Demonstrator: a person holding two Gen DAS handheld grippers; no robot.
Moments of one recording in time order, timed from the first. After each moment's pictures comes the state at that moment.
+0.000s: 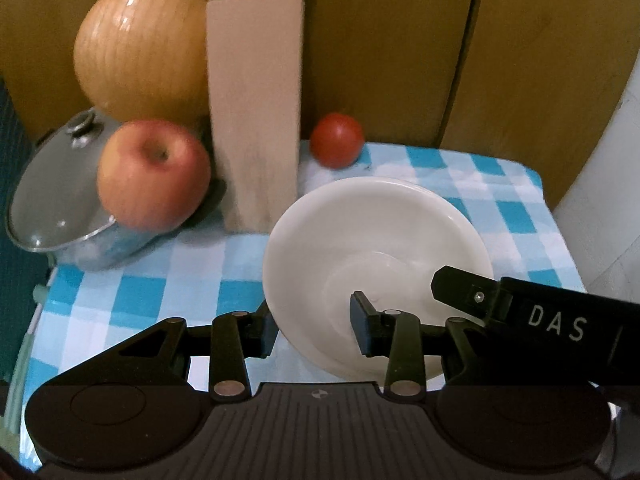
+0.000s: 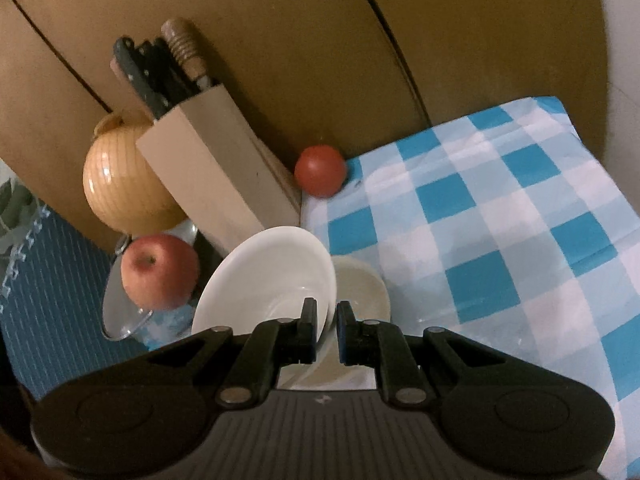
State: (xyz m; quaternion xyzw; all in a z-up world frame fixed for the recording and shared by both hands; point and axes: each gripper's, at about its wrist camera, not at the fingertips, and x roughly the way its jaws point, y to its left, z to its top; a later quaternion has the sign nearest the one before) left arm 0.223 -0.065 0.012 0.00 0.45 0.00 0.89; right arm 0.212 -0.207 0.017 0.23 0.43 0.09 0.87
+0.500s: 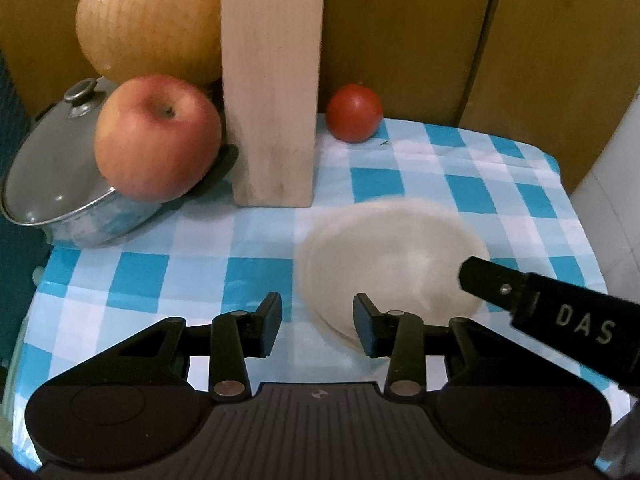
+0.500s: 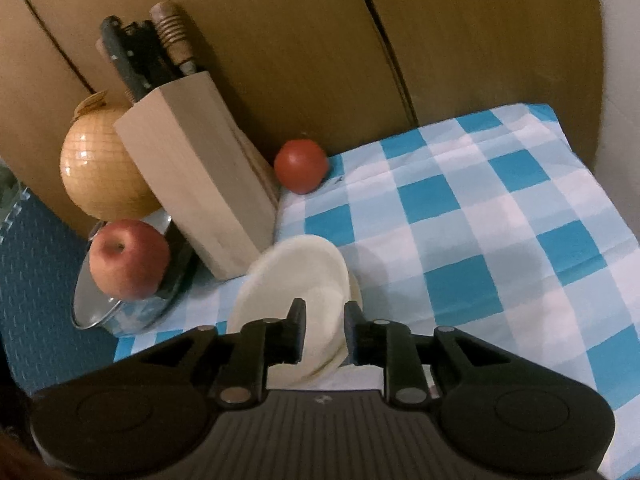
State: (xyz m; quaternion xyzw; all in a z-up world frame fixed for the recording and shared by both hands) left arm 0.224 -0.054 -0.005 0.00 0.47 0.01 0.88; right arm 0.217 -0.210 0.001 0.21 0.44 0.07 0.87
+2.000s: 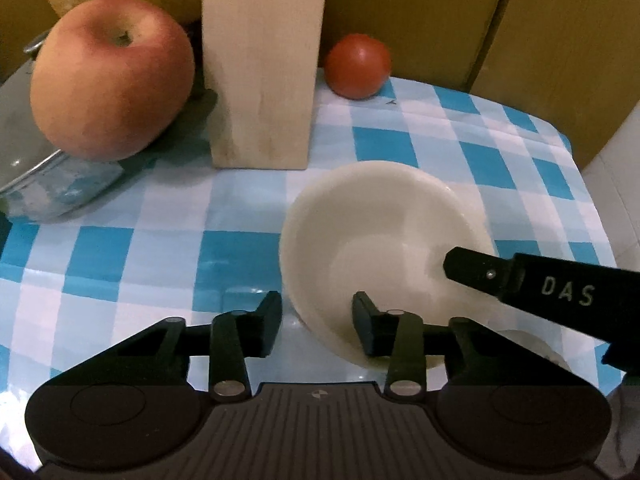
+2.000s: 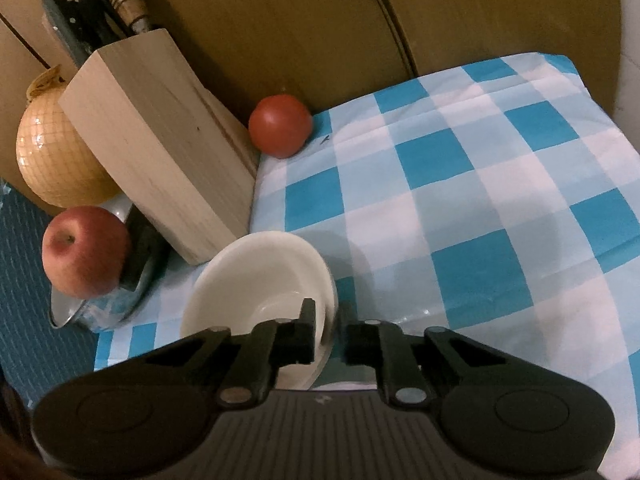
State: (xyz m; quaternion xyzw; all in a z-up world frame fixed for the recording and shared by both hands) left arm 0.249 -0.049 -0.045 -0.02 0.52 -0.01 0.86; right arm 0.251 -0.208 -0.043 0.22 0.48 0.08 0.84
